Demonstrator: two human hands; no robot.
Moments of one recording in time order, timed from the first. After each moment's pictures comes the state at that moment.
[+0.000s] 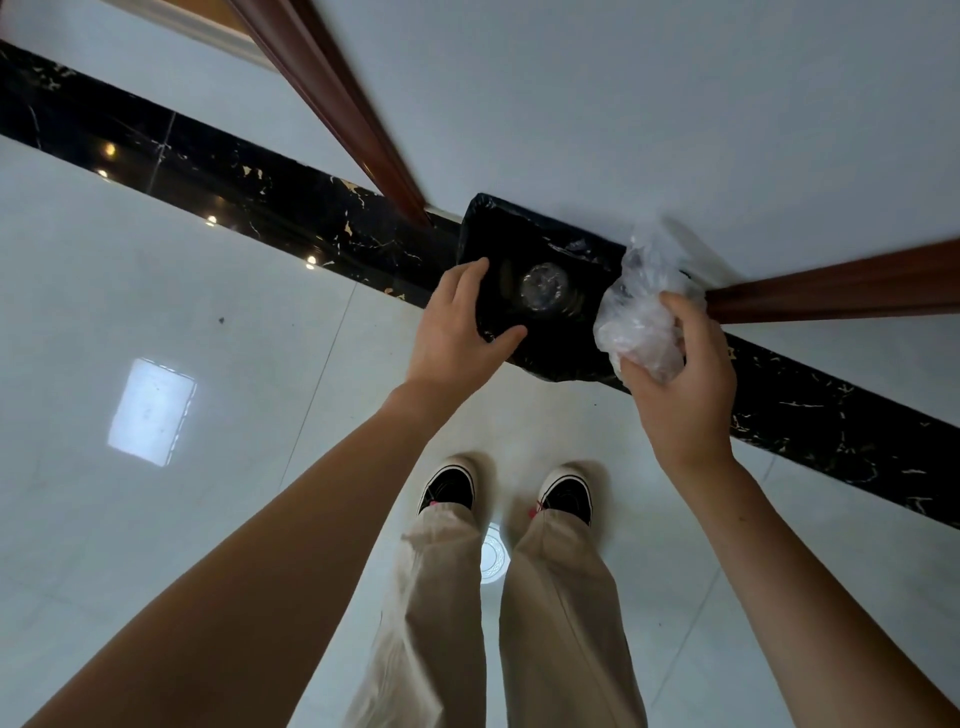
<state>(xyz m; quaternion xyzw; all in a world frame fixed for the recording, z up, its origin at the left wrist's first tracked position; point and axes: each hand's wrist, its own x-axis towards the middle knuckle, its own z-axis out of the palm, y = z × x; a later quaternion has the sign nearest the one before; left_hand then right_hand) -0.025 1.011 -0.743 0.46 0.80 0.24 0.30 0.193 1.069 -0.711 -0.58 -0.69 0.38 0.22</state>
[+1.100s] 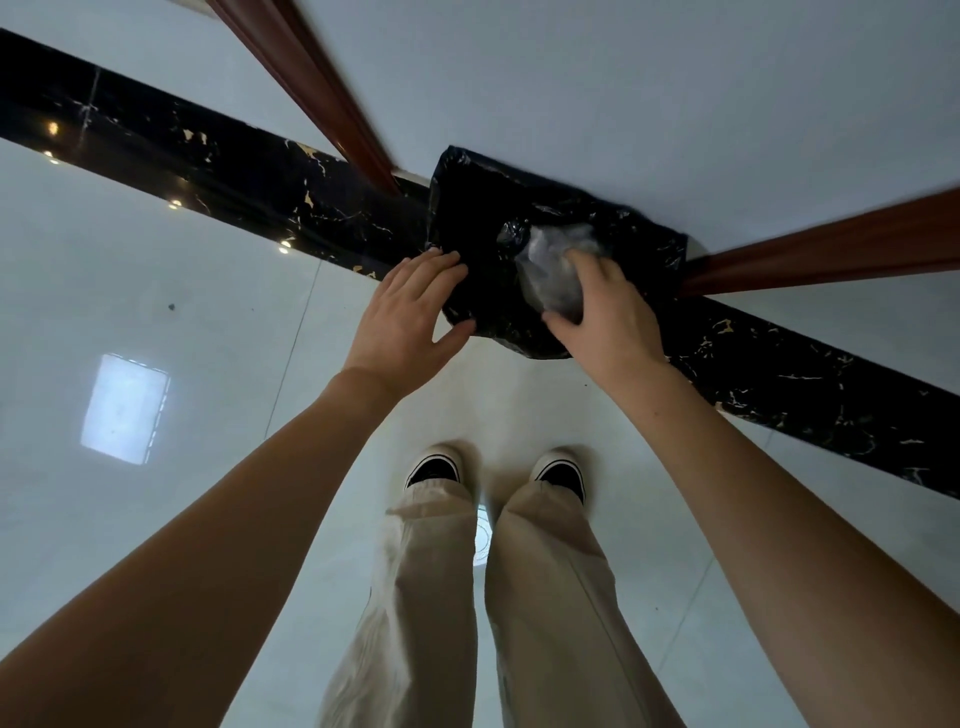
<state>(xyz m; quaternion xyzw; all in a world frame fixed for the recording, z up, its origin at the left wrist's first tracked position) -0.053 0.989 -0.785 0.64 0.73 0.14 0.21 0.148 1.099 -0.776 -0.52 -0.80 0.30 -0.06</state>
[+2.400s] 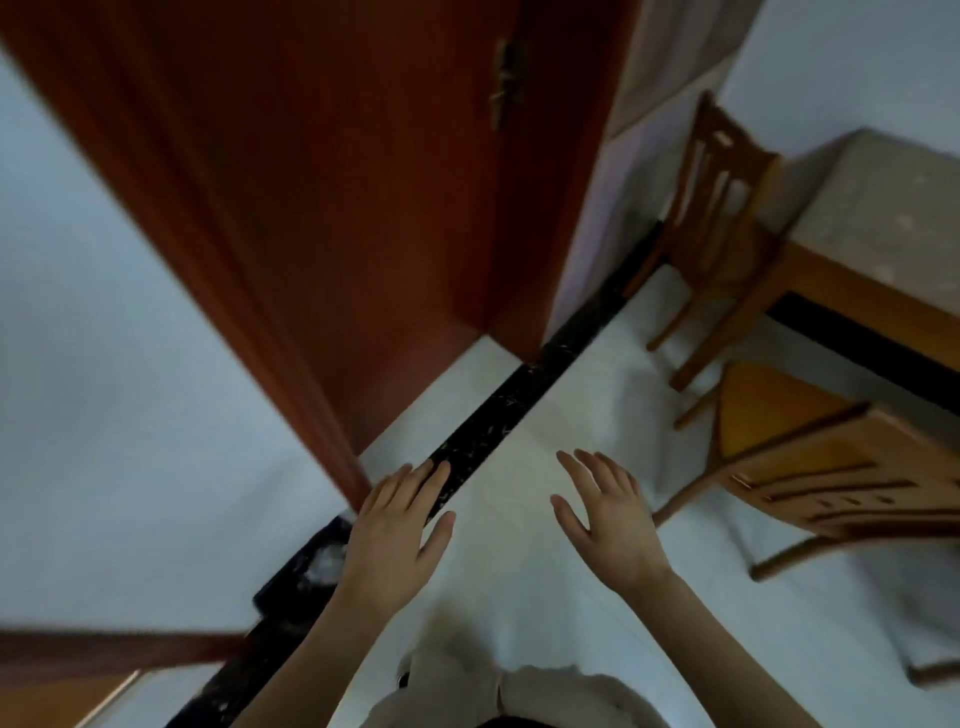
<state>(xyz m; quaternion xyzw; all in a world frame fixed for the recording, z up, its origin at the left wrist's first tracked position) 0.167 0.896 -0.130 0.93 0.28 0.07 0.21 0.370 0.719 -0.116 -0.87 -0.46 0.08 0.15</state>
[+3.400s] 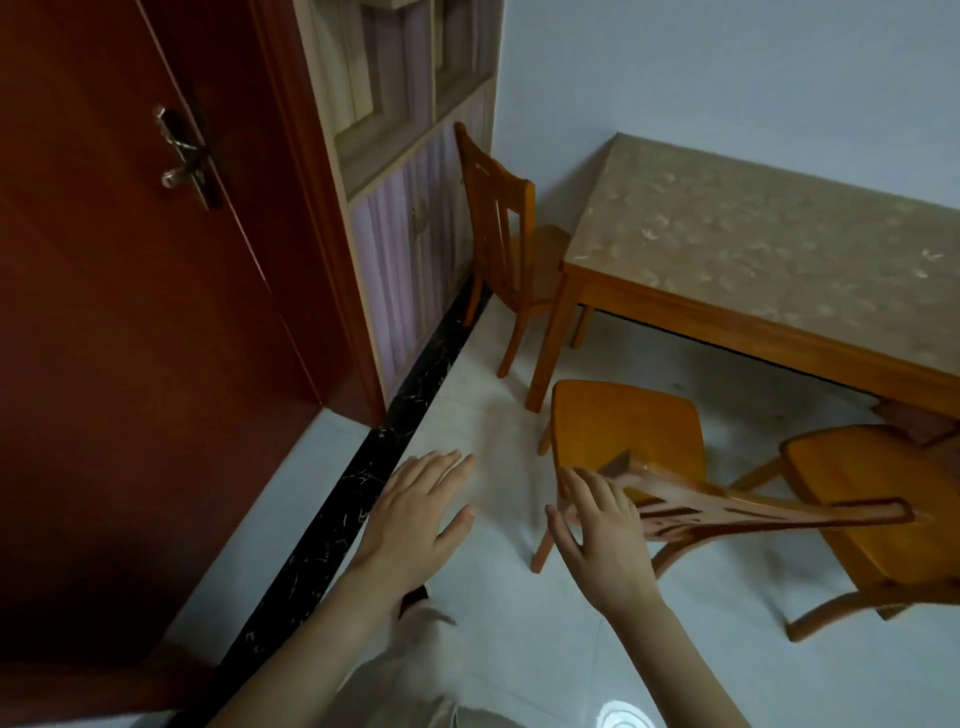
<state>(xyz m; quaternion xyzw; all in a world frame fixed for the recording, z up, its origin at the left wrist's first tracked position) 0.576 0.800 -0.111 0.97 0.04 0.06 0.22 0.664 0.574 -0.117 -0.94 -0.26 0.01 0.20</state>
